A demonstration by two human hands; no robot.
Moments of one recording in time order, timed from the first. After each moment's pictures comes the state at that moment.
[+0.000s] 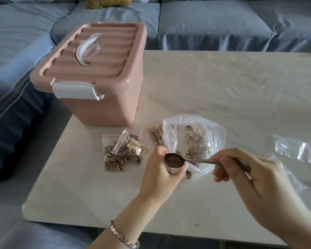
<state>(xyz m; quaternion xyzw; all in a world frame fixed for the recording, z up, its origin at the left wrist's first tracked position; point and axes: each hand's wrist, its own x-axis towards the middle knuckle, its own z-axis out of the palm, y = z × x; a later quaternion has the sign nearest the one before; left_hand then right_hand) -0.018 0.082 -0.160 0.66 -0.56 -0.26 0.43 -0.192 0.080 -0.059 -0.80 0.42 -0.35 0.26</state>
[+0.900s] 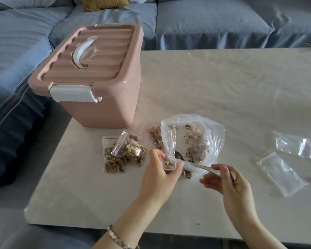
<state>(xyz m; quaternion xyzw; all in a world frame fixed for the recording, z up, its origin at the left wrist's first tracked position) -0.019 0.087 -0.149 0.71 -0.50 -0.33 0.37 -0.179 0.088 -0.149 -0.40 0.58 -0.48 0.52</state>
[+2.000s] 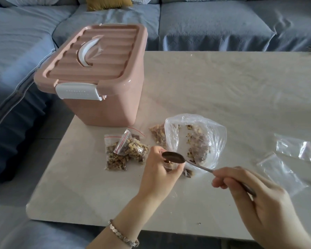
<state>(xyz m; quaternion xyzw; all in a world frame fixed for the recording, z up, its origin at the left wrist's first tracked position) -0.011 0.082 -0.161 0.66 -0.53 -0.32 0.42 -0.194 0.102 -0.078 -0.80 0.39 -0.41 0.18</state>
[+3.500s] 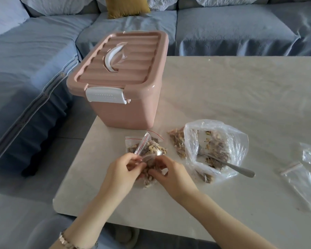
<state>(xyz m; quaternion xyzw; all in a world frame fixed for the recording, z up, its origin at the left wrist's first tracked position) 0.101 0.110 -0.135 0.76 -0.47 -0.29 0.34 -0.045 0.065 -0.154 -0.74 0.46 -0.21 0.43</state>
